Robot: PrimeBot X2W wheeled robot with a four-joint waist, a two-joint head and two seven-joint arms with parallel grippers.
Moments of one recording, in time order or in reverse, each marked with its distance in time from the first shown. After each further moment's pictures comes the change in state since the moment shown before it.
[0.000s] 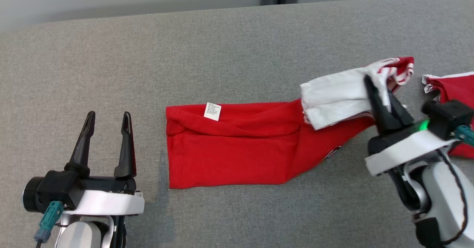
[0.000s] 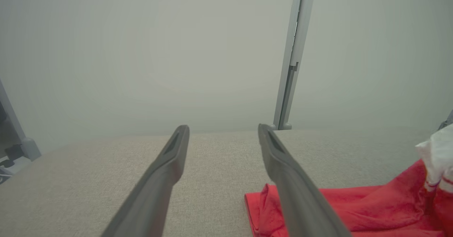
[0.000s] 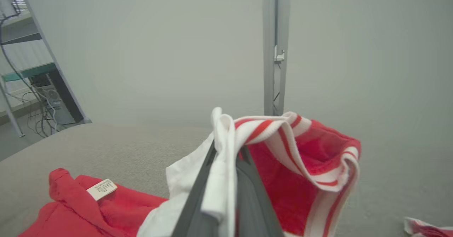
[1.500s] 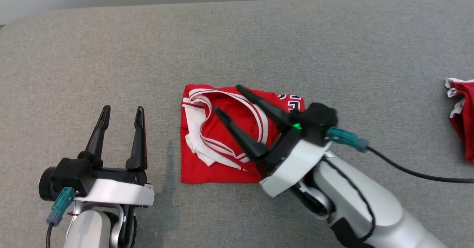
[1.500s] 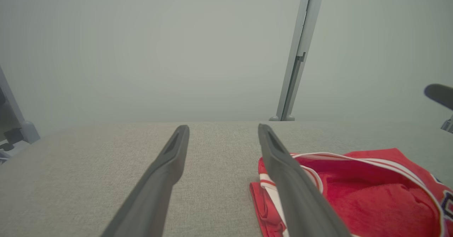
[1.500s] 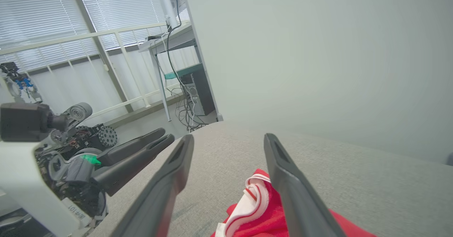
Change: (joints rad) left arm -0.070 -0.044 0.001 0.104 0.007 -0.065 0.000; right arm -0.272 0.194 0.552 0.089 0.140 0.000 -0.072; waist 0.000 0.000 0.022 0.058
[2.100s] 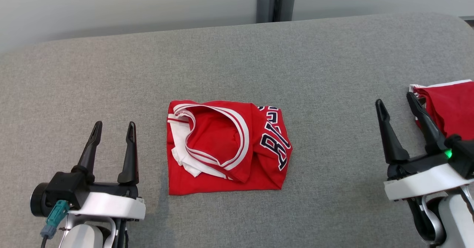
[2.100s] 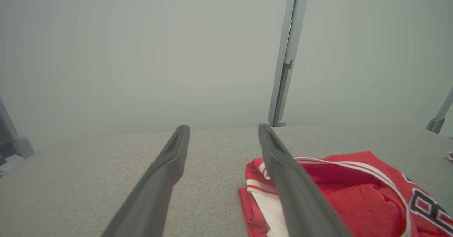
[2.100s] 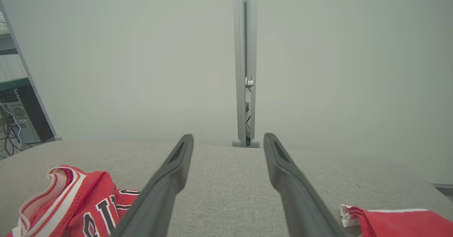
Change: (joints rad) left arm 0.060 0.019 0.029 -0.001 0.014 0.001 0.000; right arm 0.437 -0.132 -0.673 -0.205 -0.276 0.000 0.010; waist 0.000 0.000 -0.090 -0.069
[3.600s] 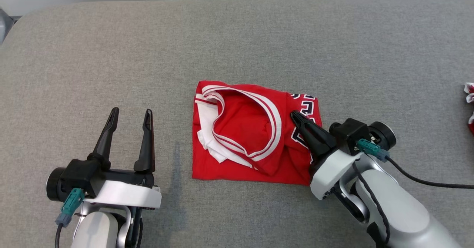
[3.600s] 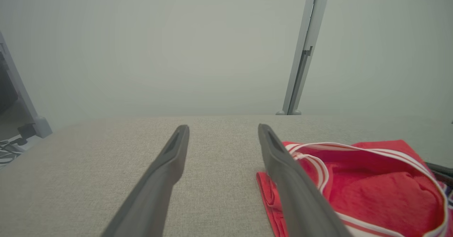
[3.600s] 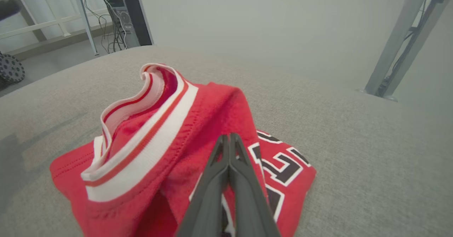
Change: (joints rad) left arm -0.043 -0.011 -0.071 -0.019 -0.018 0.032 0.005; right arm -0.314 0.044 0.479 0.376 0.029 0.000 0.017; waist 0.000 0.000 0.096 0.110
